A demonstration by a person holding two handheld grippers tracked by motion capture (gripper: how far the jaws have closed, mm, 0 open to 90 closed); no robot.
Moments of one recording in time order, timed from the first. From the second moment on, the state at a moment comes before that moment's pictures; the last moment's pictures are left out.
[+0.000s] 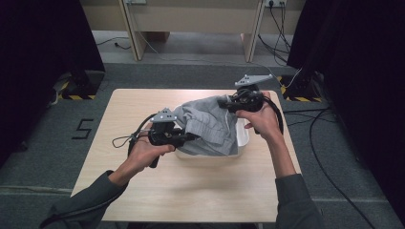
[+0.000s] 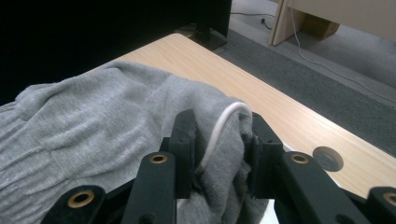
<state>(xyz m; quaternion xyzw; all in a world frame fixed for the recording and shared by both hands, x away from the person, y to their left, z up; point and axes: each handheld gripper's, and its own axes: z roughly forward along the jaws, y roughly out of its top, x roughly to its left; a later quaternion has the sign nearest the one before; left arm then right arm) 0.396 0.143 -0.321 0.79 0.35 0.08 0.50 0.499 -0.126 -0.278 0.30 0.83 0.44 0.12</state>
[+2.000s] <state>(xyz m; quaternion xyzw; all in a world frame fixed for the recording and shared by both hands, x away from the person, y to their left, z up) 0.477 0.123 -0.401 0.80 0.43 0.05 0.41 0.582 -0.115 -0.380 0.39 0.85 0.34 0.10</state>
